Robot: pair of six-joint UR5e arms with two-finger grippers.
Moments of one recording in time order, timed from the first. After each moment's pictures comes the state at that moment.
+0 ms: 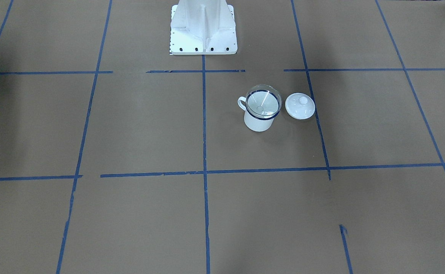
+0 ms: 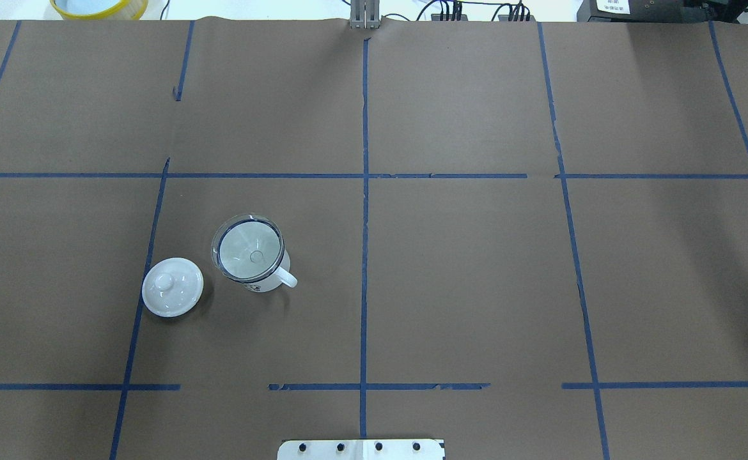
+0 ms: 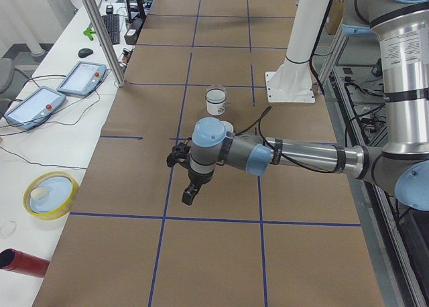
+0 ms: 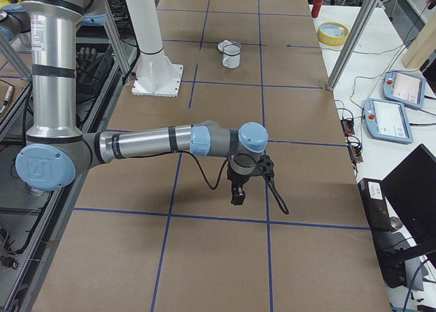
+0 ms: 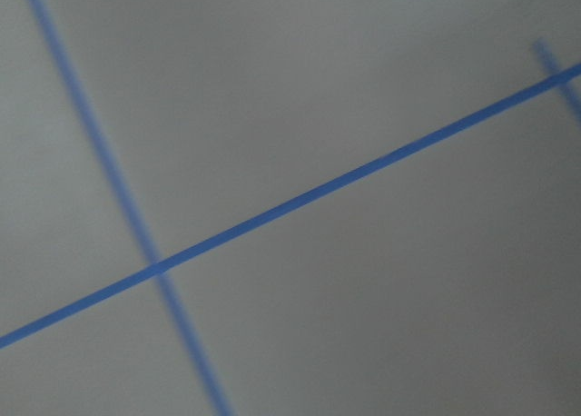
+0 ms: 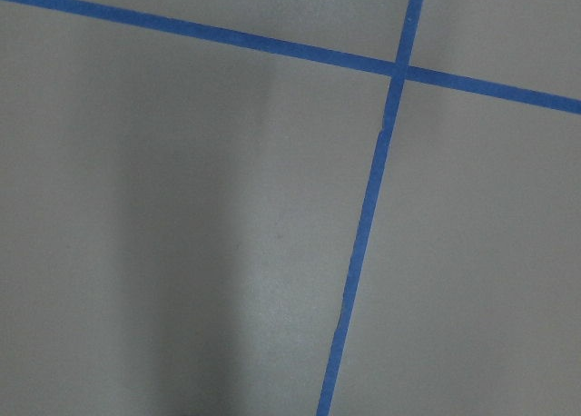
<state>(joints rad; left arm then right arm) -1.53 -1.35 -1.85 -1.77 -2.25 0.22 1.45 -1.63 1.79 -1.79 2.31 -0.13</state>
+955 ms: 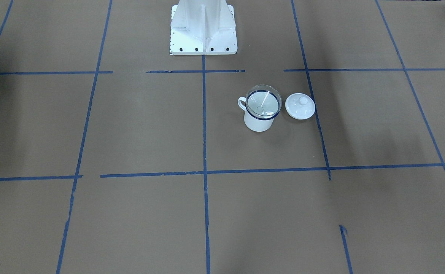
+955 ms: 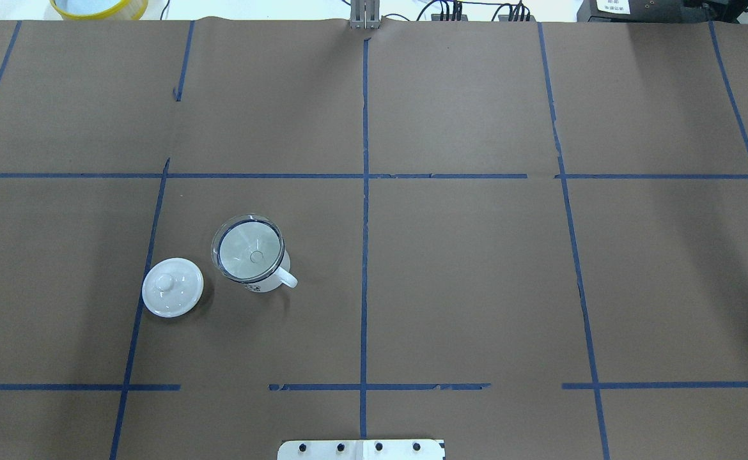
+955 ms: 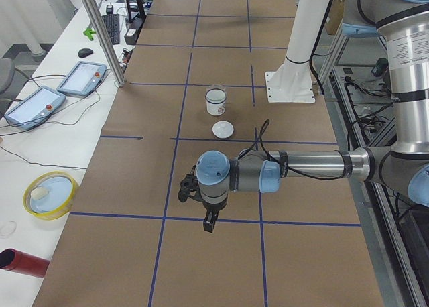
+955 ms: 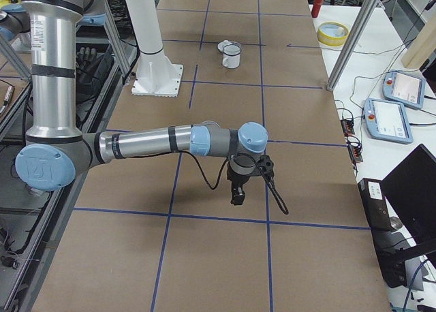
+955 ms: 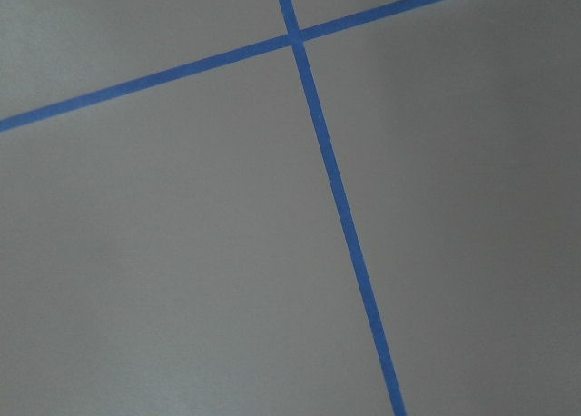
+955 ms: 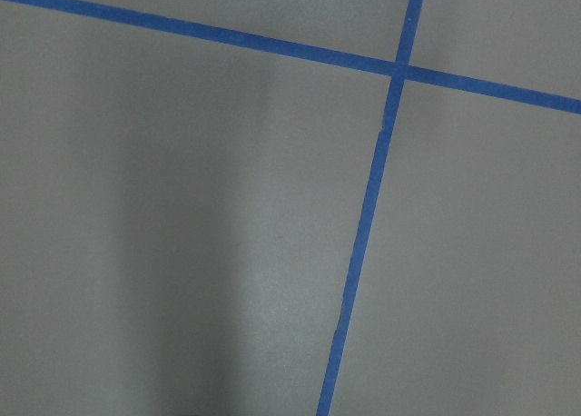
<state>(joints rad) -1.57 -1.34 -1.77 -1.60 -2.36 0.26 1.45 -1.63 1.79 -1.79 2.31 -0.13</state>
